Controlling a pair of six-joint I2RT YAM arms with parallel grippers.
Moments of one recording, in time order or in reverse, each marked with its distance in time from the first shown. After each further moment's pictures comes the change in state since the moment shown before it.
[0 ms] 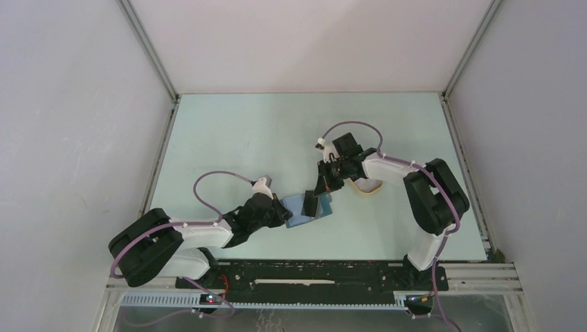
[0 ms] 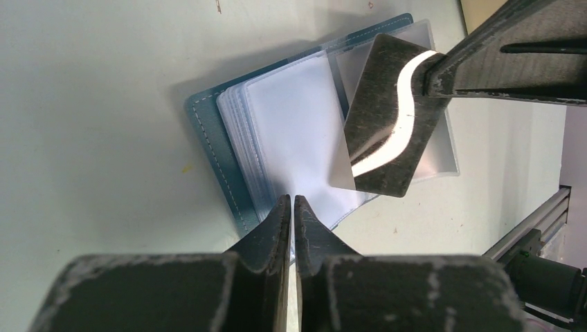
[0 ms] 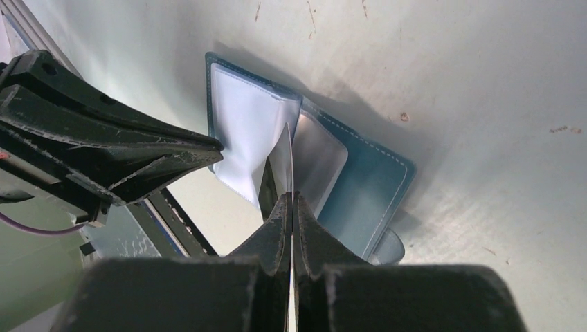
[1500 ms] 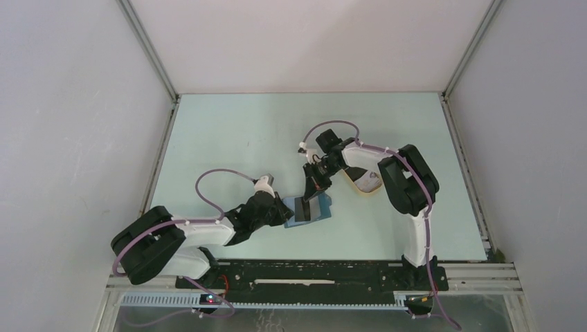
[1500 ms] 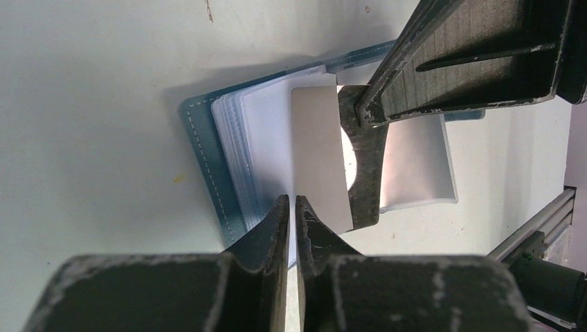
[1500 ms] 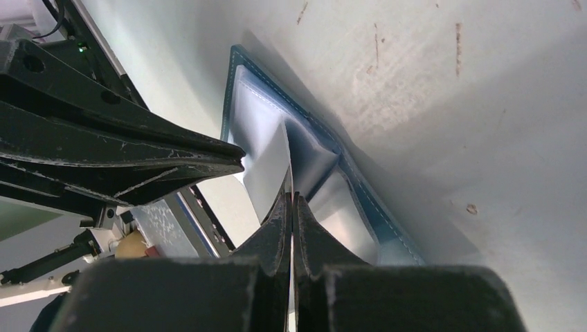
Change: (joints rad) left arm 0.000 0.024 0.032 -0.018 0.002 0.010; right arm 0.042 0.279 0.294 -0.251 -0.160 -0.173
